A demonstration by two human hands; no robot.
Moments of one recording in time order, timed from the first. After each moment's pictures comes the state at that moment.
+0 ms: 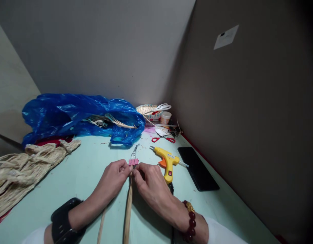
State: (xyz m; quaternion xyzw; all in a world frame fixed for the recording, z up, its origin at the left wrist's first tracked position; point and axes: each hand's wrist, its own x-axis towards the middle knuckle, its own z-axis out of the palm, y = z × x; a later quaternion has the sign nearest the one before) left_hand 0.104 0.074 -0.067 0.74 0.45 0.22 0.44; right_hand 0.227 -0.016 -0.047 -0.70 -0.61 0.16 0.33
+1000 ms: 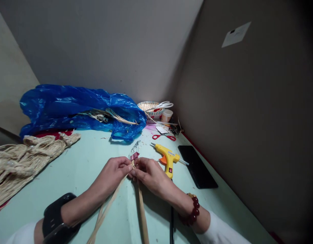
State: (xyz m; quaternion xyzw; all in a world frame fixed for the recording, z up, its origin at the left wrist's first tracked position) left_hand 0.098 0.068 -0.058 0.70 0.37 0.21 0.57; right_hand 0.243 -0.009 -0.048 -0.64 -0.62 0.30 0.33
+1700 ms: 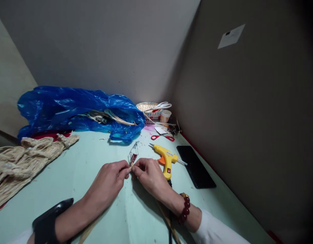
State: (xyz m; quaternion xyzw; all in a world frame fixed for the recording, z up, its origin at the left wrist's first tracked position) left_hand 0.092 0.055 -0.045 0.85 0.39 0.16 0.32; right_hand 0.237 -0.004 -0.053 -0.69 -0.57 0.25 0.37
